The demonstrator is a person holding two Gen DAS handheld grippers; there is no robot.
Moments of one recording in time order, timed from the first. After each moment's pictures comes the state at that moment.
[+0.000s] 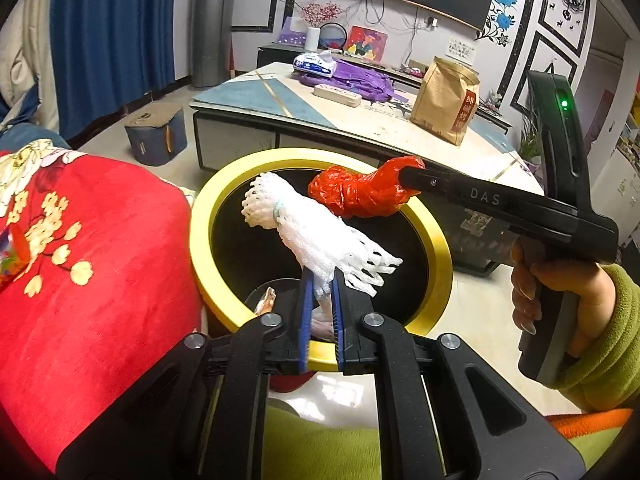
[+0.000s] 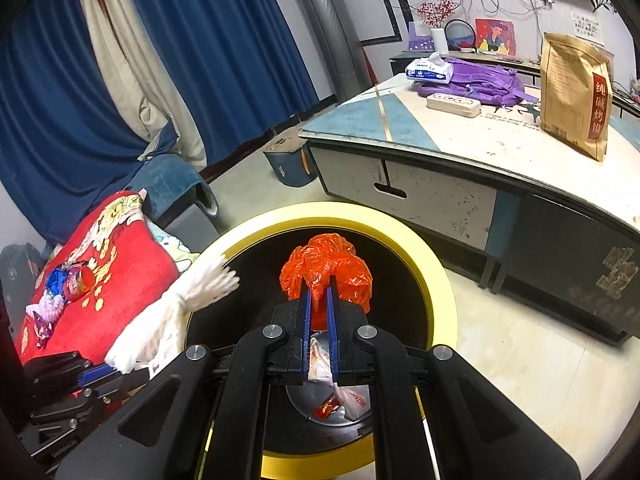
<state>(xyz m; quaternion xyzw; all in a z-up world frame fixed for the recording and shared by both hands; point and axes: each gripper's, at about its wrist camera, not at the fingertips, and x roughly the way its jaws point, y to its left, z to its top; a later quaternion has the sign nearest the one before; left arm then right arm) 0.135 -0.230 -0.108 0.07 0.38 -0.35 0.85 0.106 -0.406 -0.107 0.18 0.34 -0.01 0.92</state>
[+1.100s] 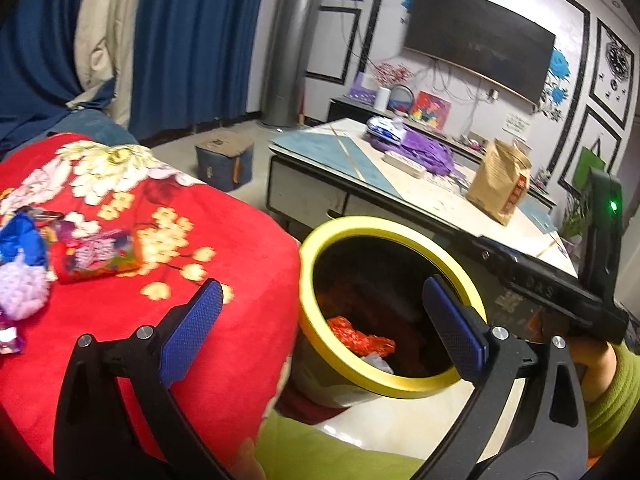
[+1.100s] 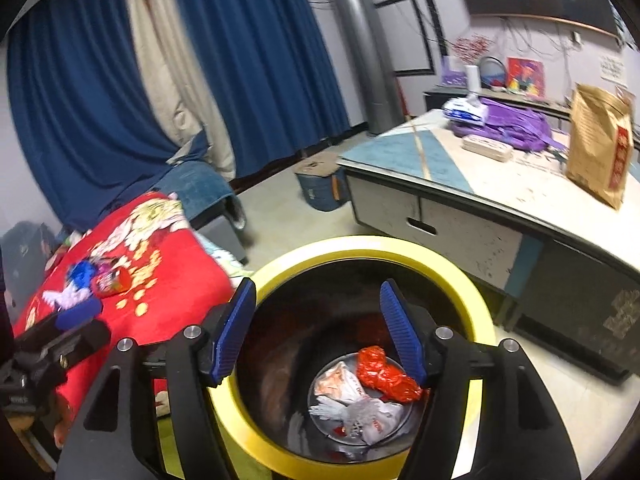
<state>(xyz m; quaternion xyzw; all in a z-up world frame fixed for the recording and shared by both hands) 0.135 -0.154 -0.062 -0.02 0.31 -0.24 0.92 0.100 -0.360 -0.072 0.13 0.29 0.03 0.95</state>
